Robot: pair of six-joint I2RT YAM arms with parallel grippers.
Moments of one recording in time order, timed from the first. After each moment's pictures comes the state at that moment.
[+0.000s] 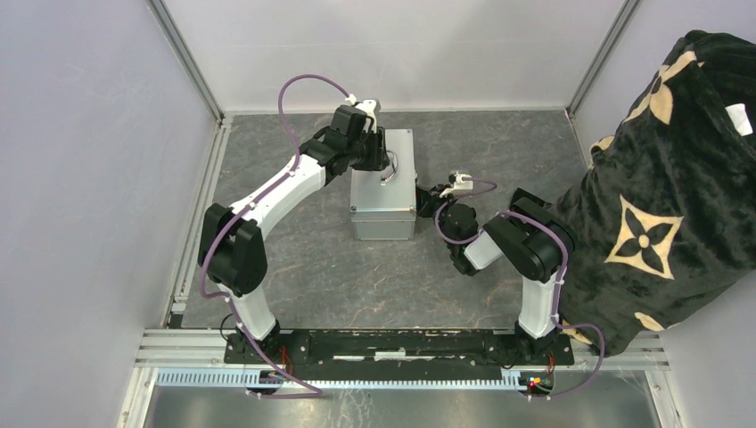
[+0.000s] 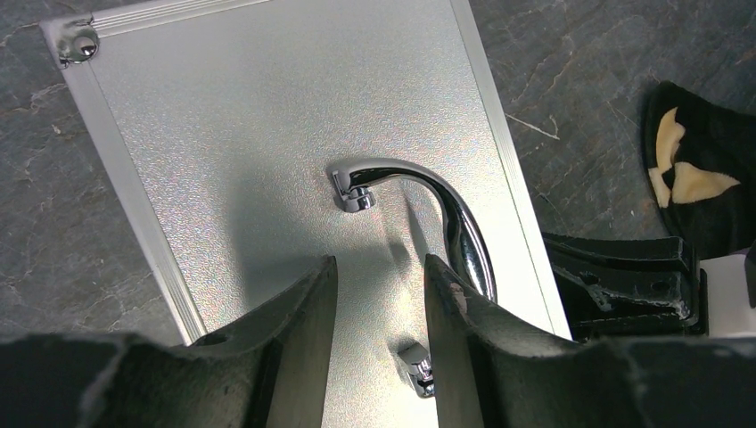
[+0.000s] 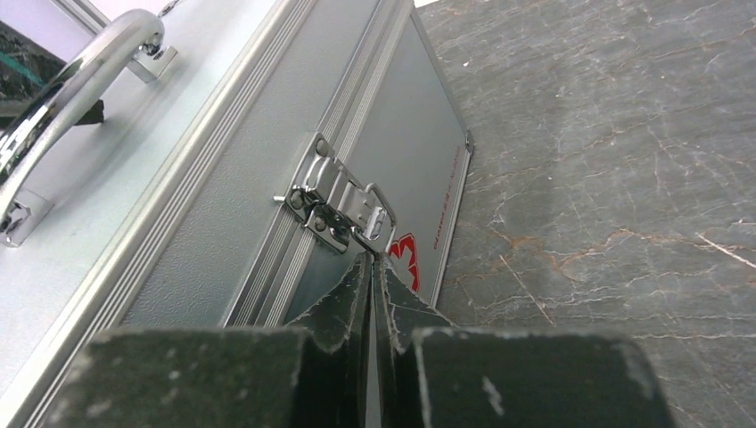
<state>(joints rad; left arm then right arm) -0.53 1.78 1.52 -0.40 0.06 -0.34 0.61 1.93 0.56 1.38 0.27 0.45</state>
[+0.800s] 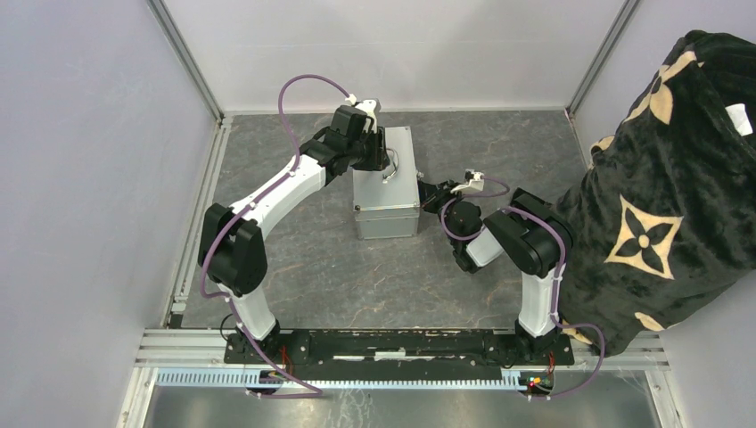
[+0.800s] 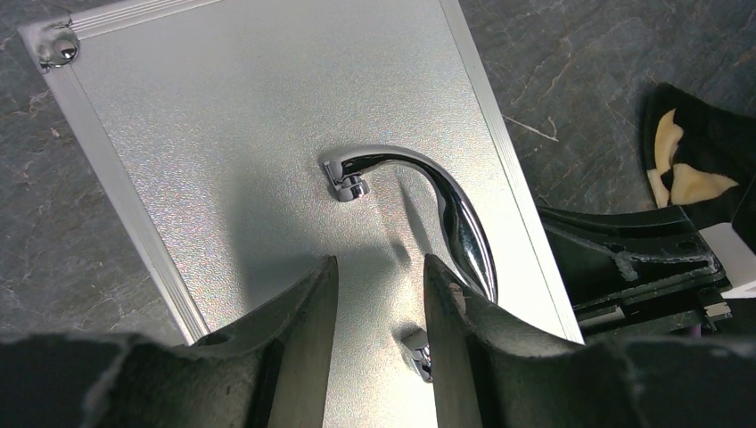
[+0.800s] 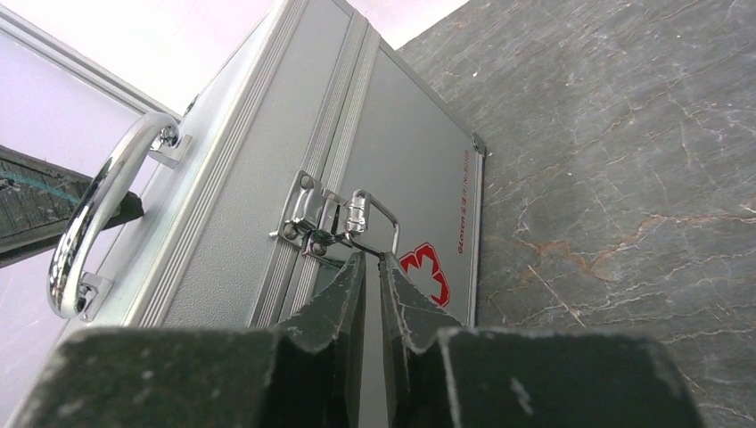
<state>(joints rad) -0.53 1.78 1.52 -0.39 0.06 -0.34 0.56 1.96 0.56 1.44 0.27 0.73</state>
